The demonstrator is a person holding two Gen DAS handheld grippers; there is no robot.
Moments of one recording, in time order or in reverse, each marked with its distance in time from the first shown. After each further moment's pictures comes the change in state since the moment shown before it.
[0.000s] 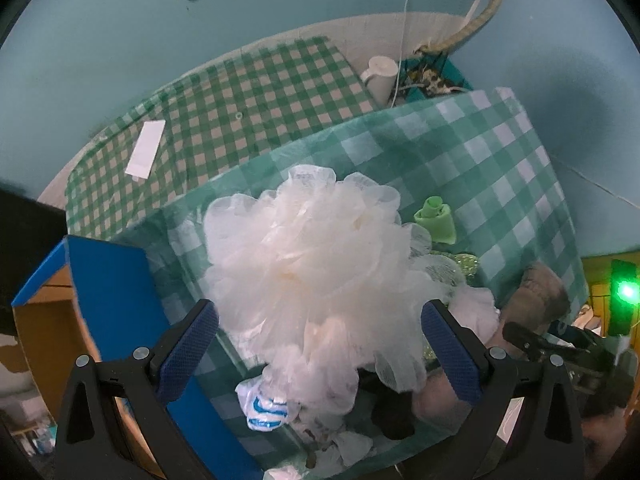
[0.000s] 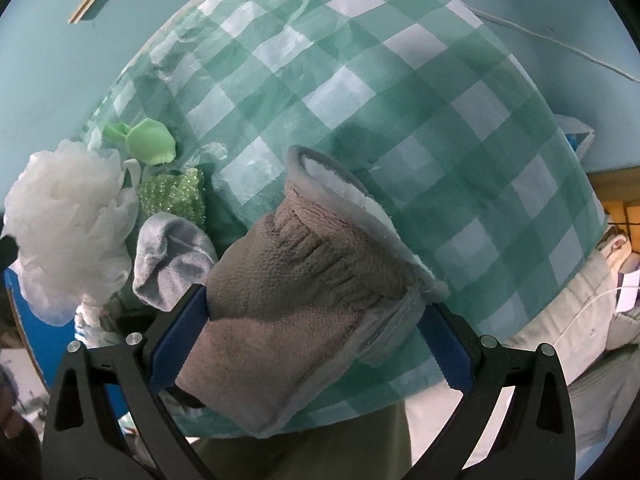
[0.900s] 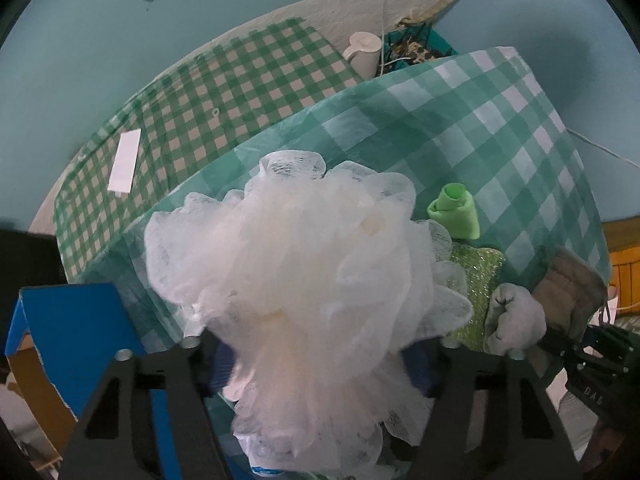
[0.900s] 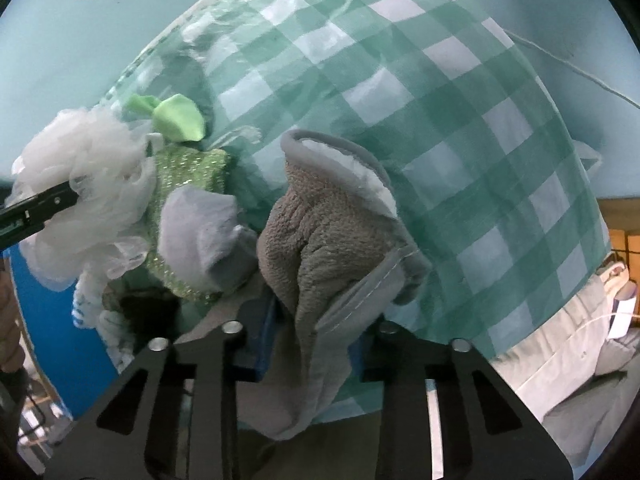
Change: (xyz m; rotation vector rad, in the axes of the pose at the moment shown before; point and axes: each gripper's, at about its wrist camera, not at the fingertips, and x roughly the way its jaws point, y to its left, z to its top) left arm 0.039 -0.017 0.012 0.120 0.034 0.018; right arm -0.010 0.012 -0.013 -0.104 -0.002 0.015
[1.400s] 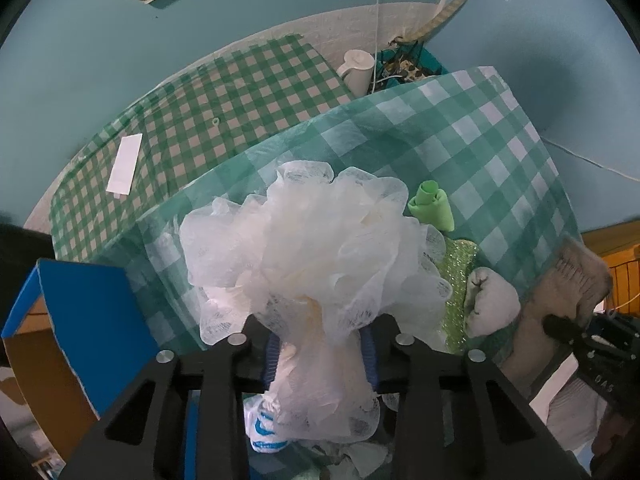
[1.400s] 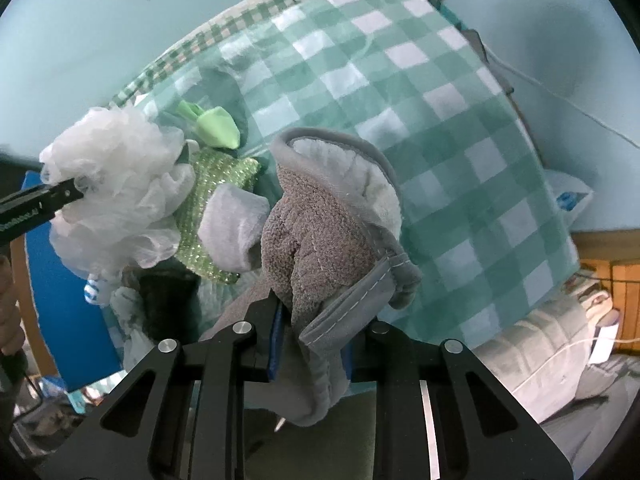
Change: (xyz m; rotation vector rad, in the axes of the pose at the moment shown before) left arm -0.028 0.011 -0.019 -0.027 -0.063 -0.053; right arm -0.056 0.003 -0.008 -0.099 -0.068 -0.031
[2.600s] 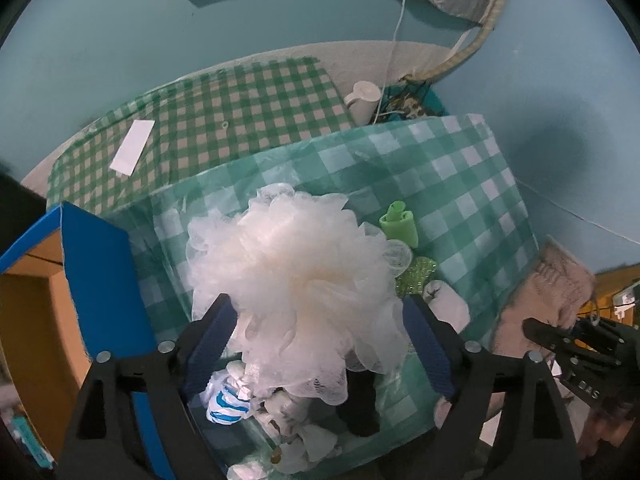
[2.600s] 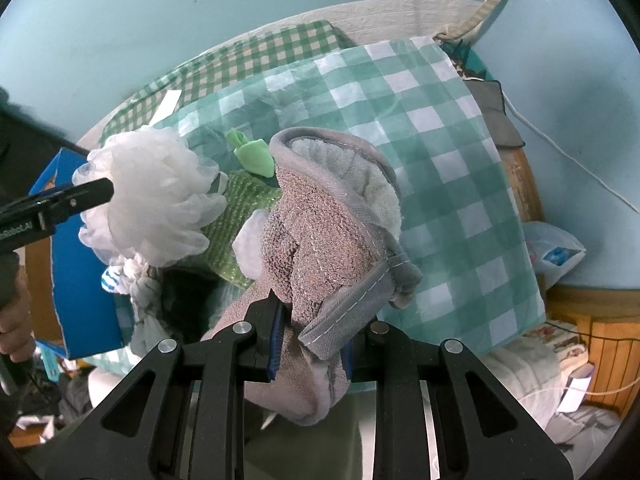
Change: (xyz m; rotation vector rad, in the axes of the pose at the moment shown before) left arm -0.034 0.001 -0.020 -0.162 -0.080 -0.061; right arm -0.031 0.018 0.014 -0.153 -0.059 0.007
